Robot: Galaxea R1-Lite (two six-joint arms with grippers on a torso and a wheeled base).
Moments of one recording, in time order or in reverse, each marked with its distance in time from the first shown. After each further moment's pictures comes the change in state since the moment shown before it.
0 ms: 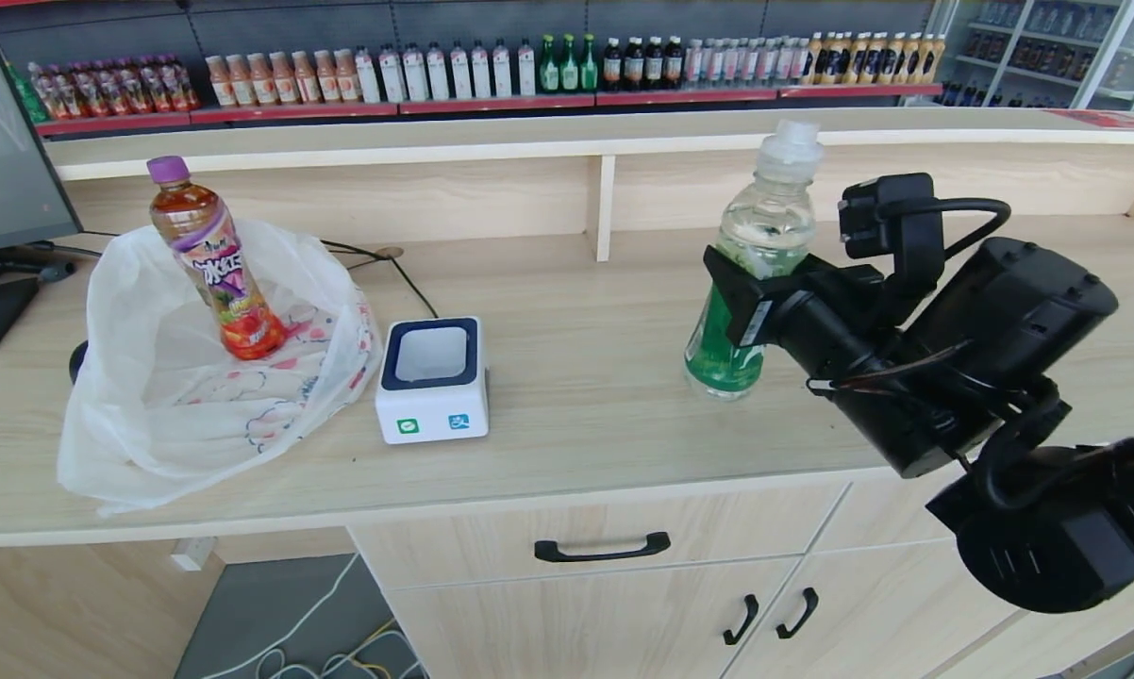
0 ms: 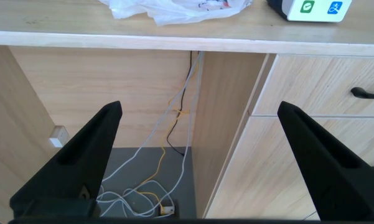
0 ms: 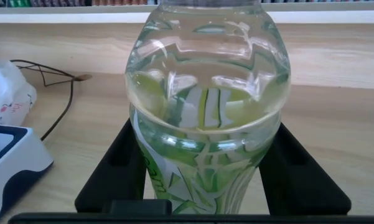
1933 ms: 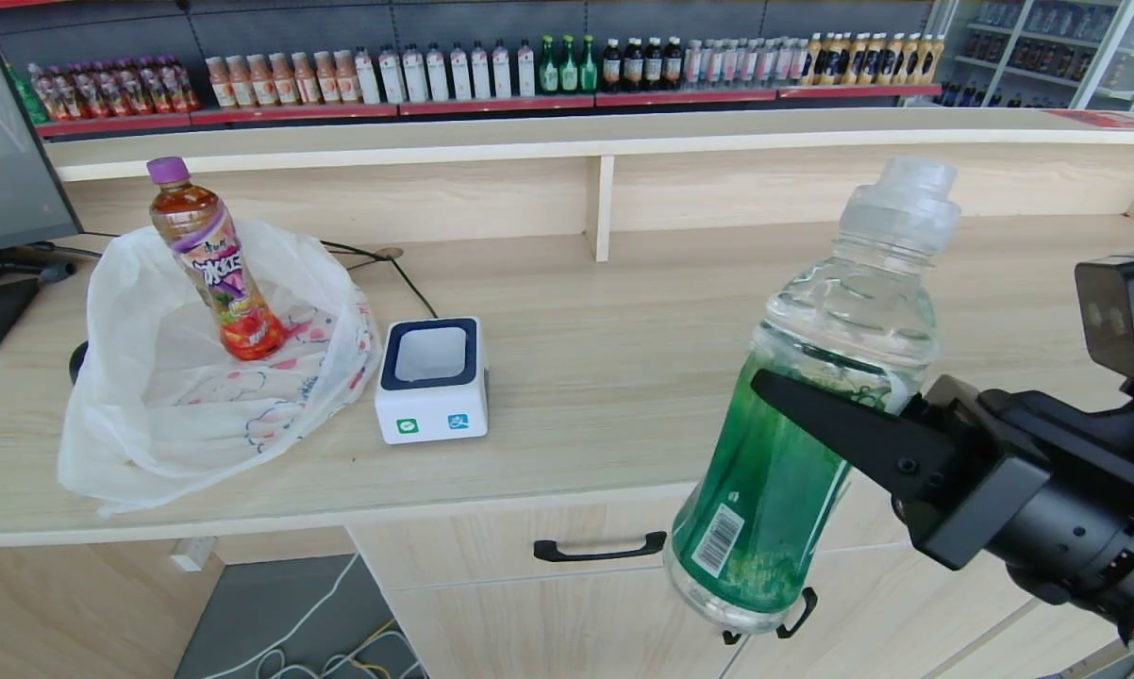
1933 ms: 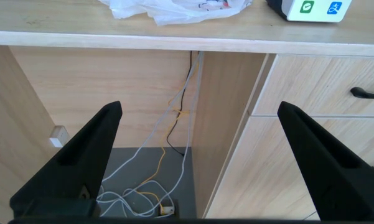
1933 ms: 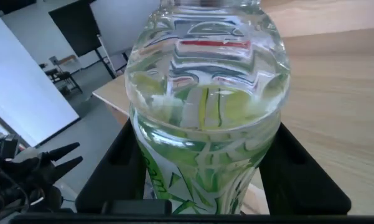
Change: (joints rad) left arm 0.000 0.000 0.000 0.000 0.000 0.000; right arm 0.130 -0.377 0.419 -0.001 0.514 0.431
